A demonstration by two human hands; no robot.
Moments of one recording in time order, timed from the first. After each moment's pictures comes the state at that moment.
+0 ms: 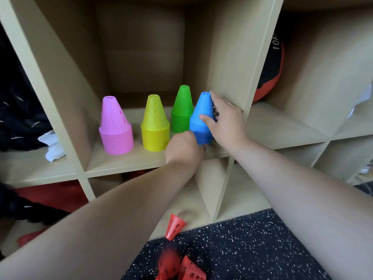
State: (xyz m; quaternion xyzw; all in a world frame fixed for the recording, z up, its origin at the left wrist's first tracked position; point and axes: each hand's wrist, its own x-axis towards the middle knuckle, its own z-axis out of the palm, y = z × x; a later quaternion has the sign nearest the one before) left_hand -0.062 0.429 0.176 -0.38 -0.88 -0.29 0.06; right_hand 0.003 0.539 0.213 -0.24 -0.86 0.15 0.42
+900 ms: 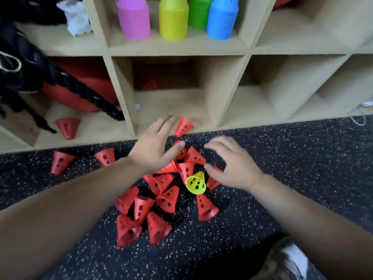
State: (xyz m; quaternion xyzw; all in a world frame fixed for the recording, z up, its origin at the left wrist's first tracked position) left_hand 0.010 0.182 0.031 -0.55 -0.78 -0.29 -0.04; right_hand 0.209 0.351 0.027 -0.12 -0.98 0.15 0.11
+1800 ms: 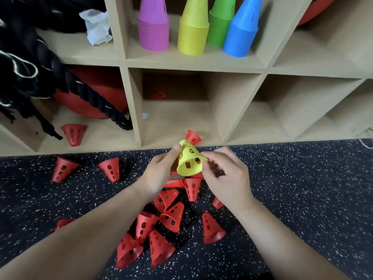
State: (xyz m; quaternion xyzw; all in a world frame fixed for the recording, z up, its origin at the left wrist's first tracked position) left_hand 0.023 0.181 0.023 -0.15 -0.64 -0.63 -0.42; right_hand 0.156 0.304 0.034 -0.13 -0.87 0.25 0.40
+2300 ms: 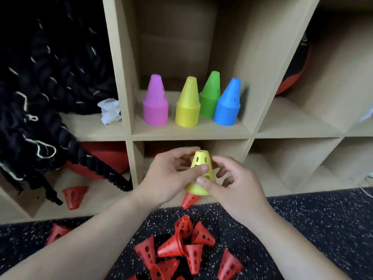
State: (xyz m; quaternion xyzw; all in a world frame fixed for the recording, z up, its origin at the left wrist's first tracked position) left_hand -0.025 0.229 0.152 -0.36 -0.59 -0.67 -0.25; right_hand 0.120 0.335 0.166 -0.23 -0.84 0.40 0.29
